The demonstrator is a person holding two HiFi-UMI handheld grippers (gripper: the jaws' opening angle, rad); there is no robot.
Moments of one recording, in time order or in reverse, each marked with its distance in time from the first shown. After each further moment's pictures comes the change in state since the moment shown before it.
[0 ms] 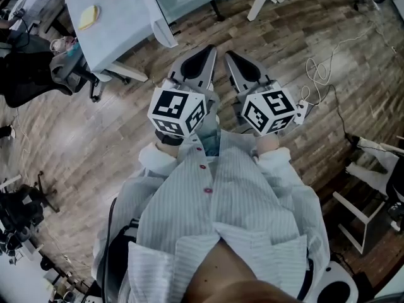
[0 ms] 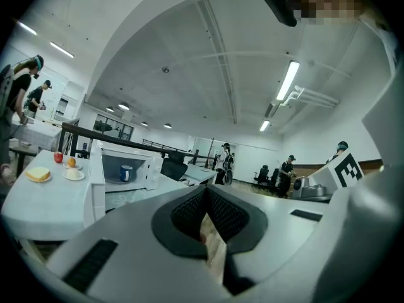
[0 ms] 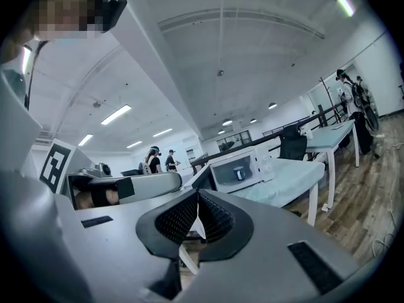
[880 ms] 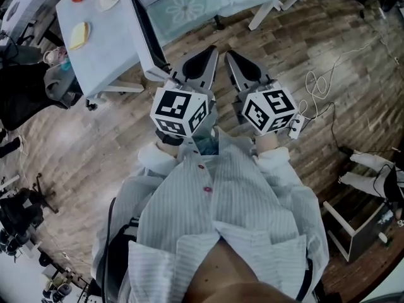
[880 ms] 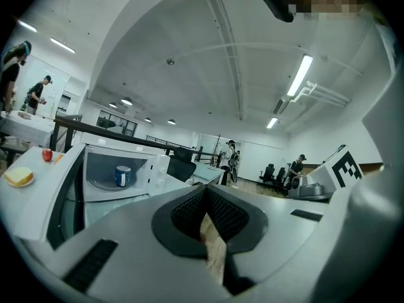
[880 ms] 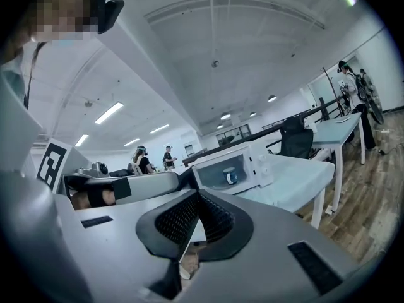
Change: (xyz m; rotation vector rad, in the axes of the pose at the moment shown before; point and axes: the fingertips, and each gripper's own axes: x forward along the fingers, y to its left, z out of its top) left arm 0.138 0.079 0.010 -0.014 0.032 0.032; right arm 0.113 -0.113 0.033 0.029 0.046 0.011
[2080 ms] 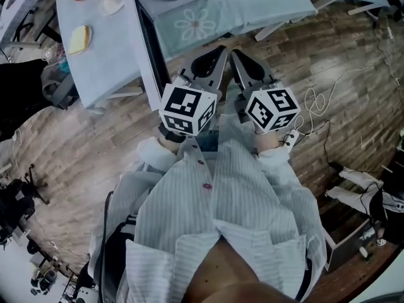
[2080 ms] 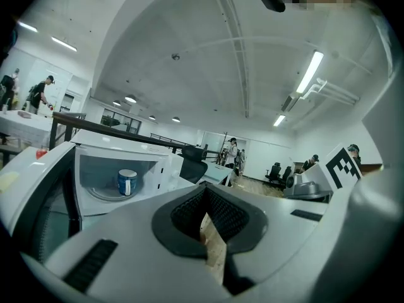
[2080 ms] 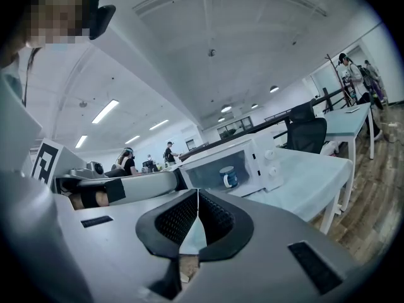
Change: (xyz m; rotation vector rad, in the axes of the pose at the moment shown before) left arm 0.084 0.079 0.010 -0.006 0.022 0.034; right arm 0.108 -0.058 0.019 0.030 0.059 0.033
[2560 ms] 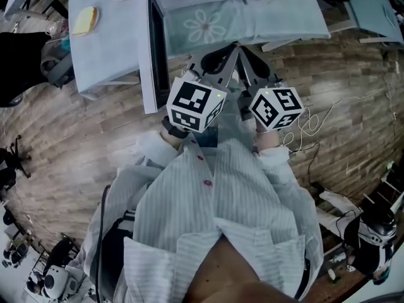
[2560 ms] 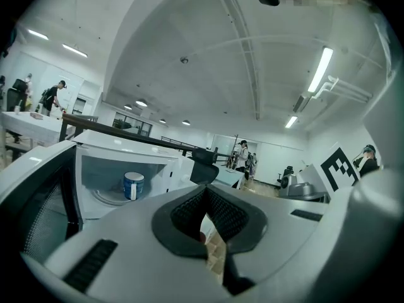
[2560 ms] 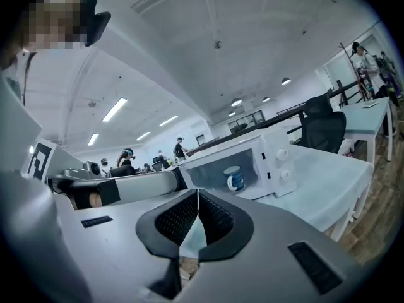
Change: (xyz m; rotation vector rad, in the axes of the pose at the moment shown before) left arm 0.038 0.020 0.010 -0.019 -0.033 0.102; right arm 0.041 -0.025 0.019 -0.024 0.050 0.114
